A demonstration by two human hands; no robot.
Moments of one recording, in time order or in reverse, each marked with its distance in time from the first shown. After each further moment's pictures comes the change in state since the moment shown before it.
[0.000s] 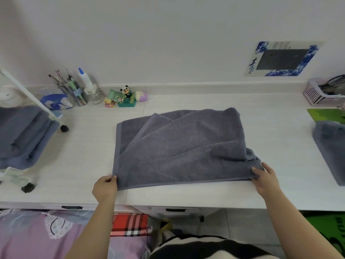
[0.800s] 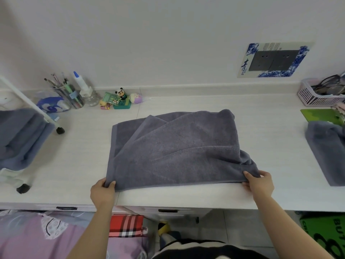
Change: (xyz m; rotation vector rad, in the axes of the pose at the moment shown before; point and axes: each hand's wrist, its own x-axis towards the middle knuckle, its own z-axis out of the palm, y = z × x) left_hand -0.030 0.000 0.007 -0.017 0.016 0.078; right_hand -0.017 -0.004 -0.013 -0.647 0.165 -0.131
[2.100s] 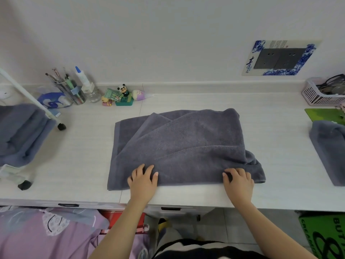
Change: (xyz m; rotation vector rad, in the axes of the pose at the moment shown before) left_hand -0.048 0.038 0.056 0.602 -0.375 0.497; right_hand -0.051 0.022 0.045 -0.830 0.012 -0.751
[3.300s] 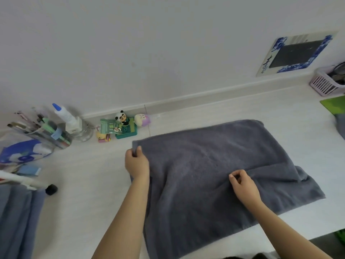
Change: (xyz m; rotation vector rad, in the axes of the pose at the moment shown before) left_hand 0.258 -0.035 -0.096 -0.851 0.271 -0.322; right_hand 0.066 -0.150 0.060 0.374 -0.177 0.363
